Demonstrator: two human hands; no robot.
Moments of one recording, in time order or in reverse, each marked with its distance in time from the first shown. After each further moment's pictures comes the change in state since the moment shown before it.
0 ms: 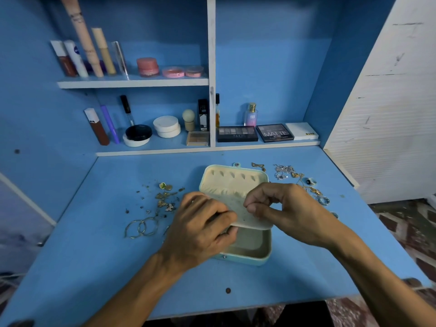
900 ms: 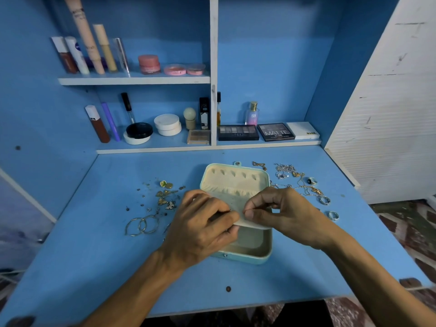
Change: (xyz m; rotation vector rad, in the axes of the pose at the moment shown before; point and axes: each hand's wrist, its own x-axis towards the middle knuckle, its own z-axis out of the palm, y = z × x) left_hand 0.001 0.000 -0.001 0.013 -0.004 0.006; right_hand -0.002 0.005 0.007 0.140 -0.045 0.079
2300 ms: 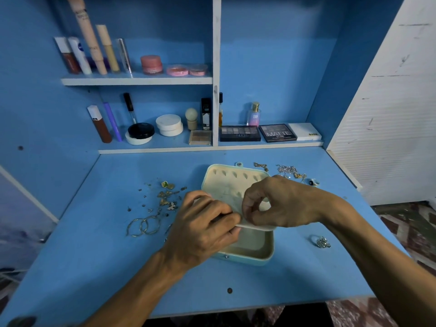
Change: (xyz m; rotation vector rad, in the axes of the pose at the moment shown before) left_hand 0.000 0.000 0.001 0.027 0.040 0.014; right_hand 0.030 -0.041 -0.018 -0.498 -0.354 0.022
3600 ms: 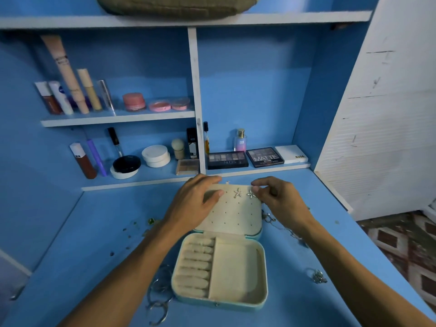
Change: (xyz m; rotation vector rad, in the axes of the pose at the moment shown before) left_hand 0.062 -0.081 0.059 -0.332 -0.441 -0.557; right_hand 0.048 0.100 0.011 0.561 0.760 0.193
